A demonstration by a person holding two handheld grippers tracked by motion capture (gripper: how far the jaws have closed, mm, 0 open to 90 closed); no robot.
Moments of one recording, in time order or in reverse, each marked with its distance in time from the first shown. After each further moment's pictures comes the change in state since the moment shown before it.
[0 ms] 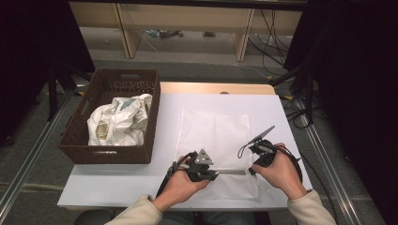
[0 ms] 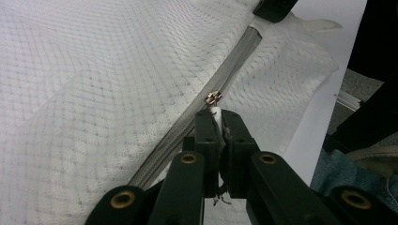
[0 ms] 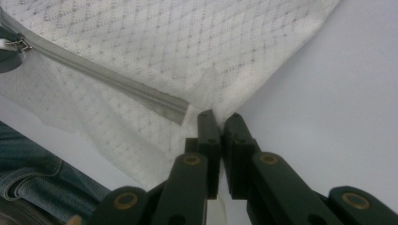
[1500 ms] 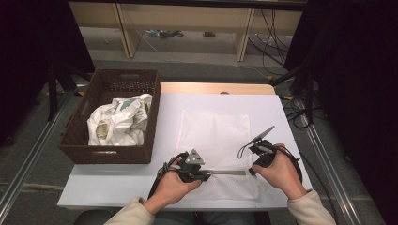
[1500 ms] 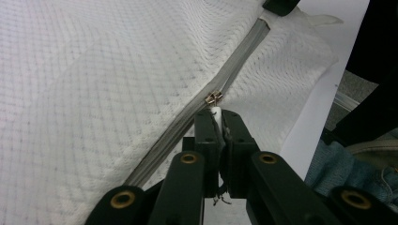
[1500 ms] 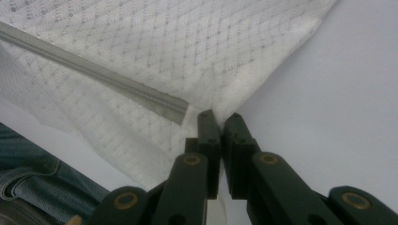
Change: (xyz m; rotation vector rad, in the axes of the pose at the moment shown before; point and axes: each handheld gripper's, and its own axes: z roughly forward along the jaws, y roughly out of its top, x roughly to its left) left arm 0.008 -0.012 -0.018 -0.006 0.006 -0.038; right arm -0.003 0.001 0.003 0.007 -0.003 -0.028
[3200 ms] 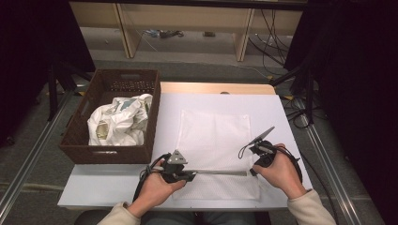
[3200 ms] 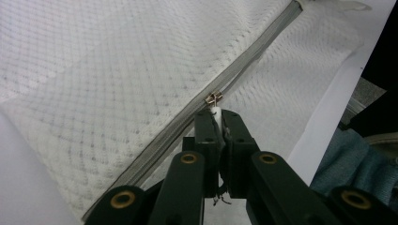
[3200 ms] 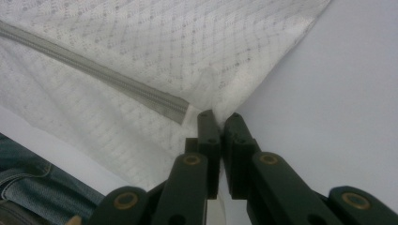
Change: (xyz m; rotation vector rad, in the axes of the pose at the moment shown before) left arm 0.021 -0.028 -0.026 0.006 0.051 -0.069; right arm -0.004 -0.001 0.007 -0.016 -0.010 0.013
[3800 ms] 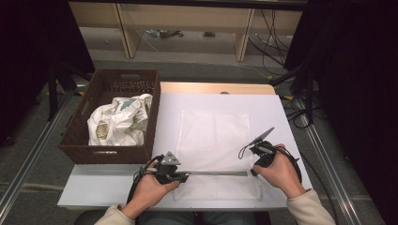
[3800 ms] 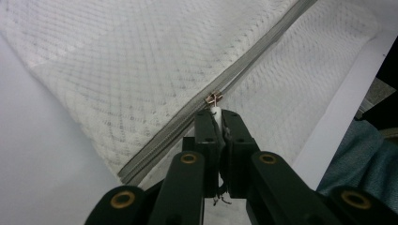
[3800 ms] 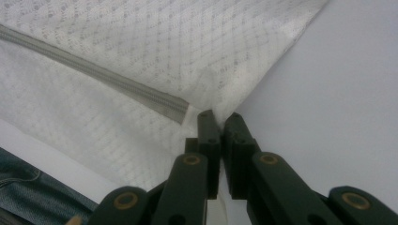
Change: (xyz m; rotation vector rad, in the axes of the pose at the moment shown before) left arm 0.010 -0.014 -0.007 0.018 0.027 -0.049; right arm -0.002 0.001 0.003 0.058 -0.004 0.043
